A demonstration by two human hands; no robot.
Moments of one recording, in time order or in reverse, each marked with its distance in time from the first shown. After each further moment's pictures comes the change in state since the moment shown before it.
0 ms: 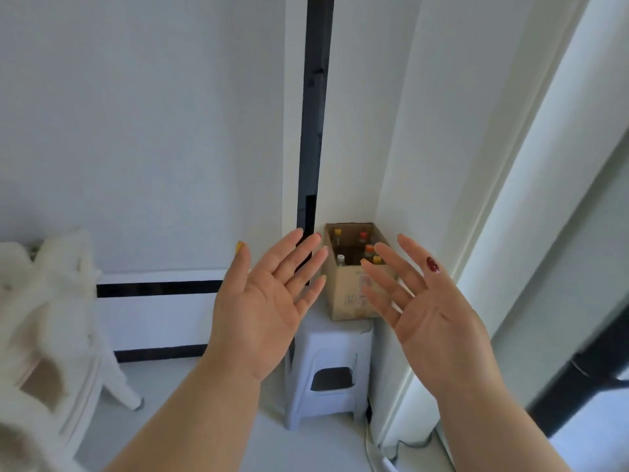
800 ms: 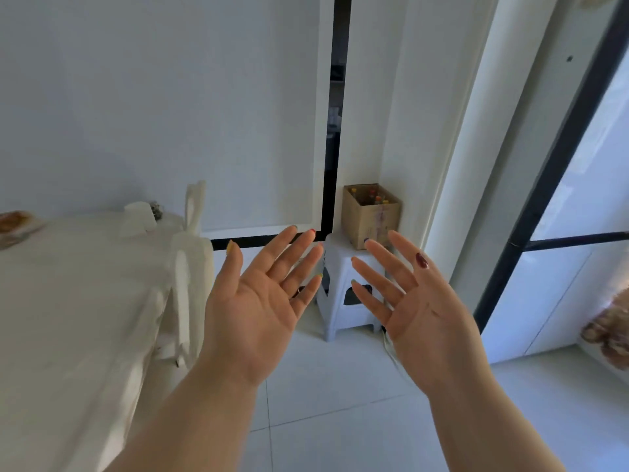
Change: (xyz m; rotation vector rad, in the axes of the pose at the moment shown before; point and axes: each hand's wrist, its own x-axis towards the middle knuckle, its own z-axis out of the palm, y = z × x) left_hand -0.487 0.148 -0.101 -0.026 -0.072 -0.029; right_hand -0.459 0.065 0.269 0.040 0.052 -0.054
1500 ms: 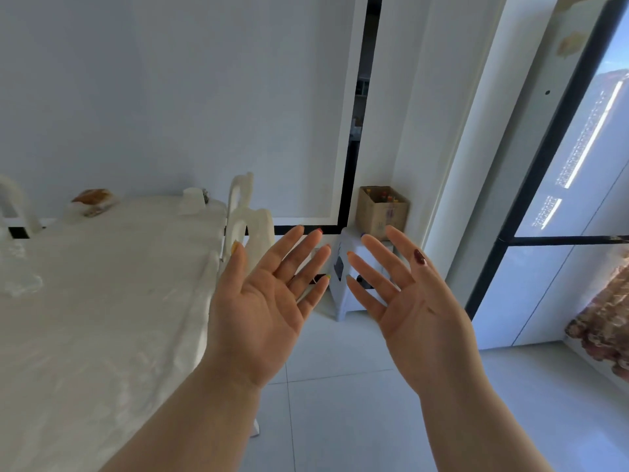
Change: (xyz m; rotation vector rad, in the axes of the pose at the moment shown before) left_hand -0.260 0.071 0.024 -0.055 -0.060 0.057; right_hand -0.229 -0.026 0.128 0.012 -0.067 0.003
